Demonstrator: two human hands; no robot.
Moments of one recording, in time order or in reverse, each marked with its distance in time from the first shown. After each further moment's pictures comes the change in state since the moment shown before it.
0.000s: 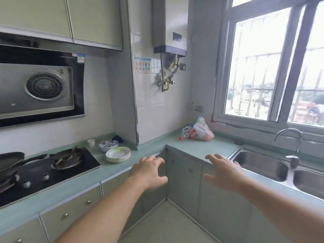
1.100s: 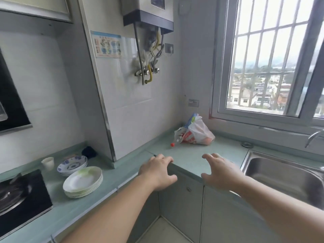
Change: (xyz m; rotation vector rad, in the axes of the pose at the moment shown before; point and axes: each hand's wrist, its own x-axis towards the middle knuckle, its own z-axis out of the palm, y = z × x) left_hand 0.370 0.004 0.075 -0.007 -0.088 0.094; right_hand 0.323 0.093 0.083 0.072 -0.048 0.077
